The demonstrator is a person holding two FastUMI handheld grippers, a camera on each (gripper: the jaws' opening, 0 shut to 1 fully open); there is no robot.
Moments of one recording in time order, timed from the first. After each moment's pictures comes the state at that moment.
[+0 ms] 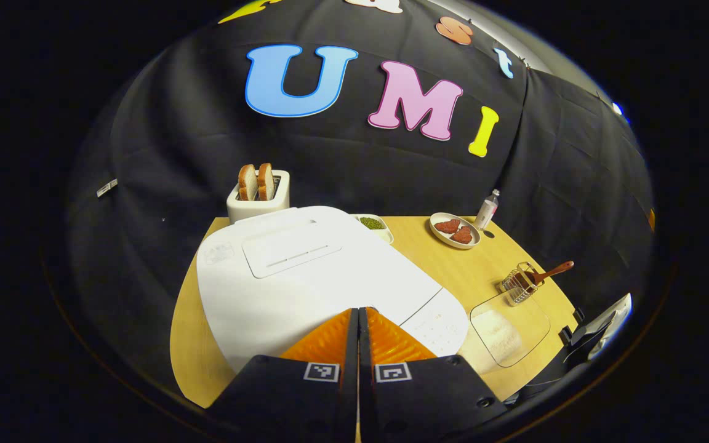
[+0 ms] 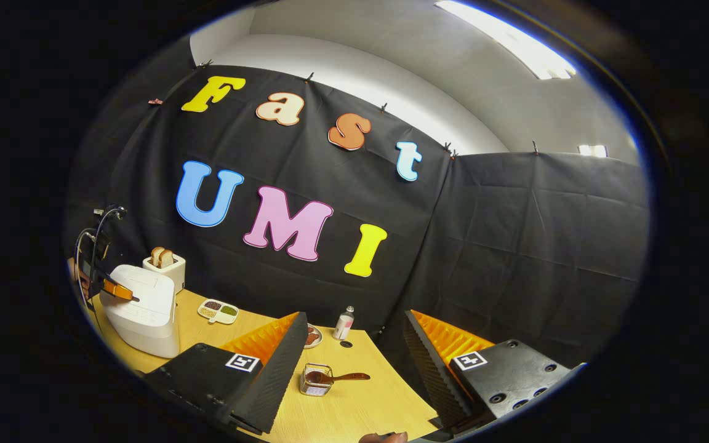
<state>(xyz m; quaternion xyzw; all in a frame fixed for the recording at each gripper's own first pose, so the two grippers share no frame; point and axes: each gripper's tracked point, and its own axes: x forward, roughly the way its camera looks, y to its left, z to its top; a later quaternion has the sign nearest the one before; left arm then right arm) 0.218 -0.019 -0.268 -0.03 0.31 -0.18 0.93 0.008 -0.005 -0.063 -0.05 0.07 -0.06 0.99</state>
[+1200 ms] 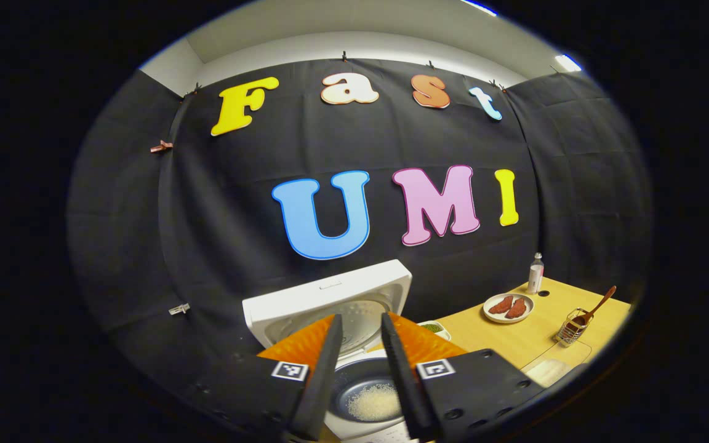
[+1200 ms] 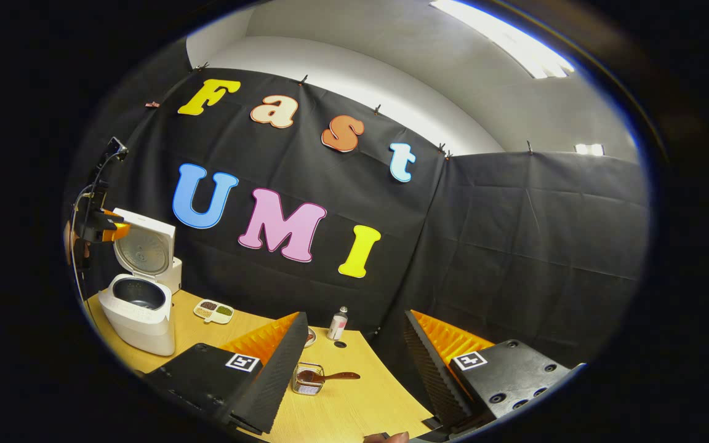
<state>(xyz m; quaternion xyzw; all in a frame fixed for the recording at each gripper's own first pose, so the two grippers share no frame) 0.237 -0.001 -0.076 0.09 0.03 -0.07 0.99 -0.003 -0.032 -0.057 -0.04 0.06 -0.06 1.00</state>
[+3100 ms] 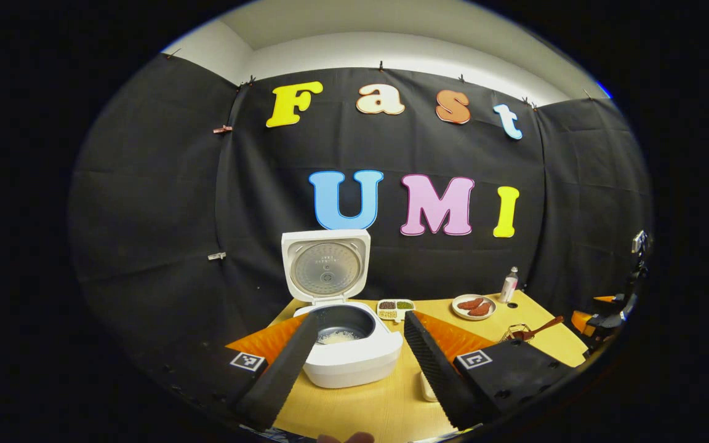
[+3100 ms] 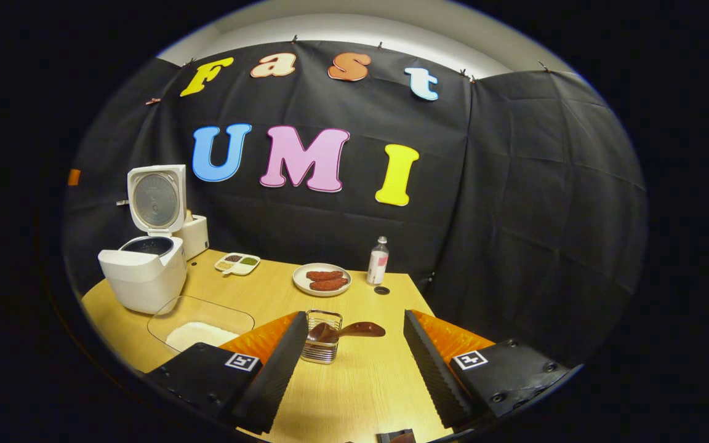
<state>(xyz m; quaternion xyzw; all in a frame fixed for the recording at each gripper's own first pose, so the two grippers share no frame) 0.023 -0.075 -0.077 0.02 0.09 0.02 1.00 0.069 -0.060 -0.302 0.05 0.18 0.07 0.98</state>
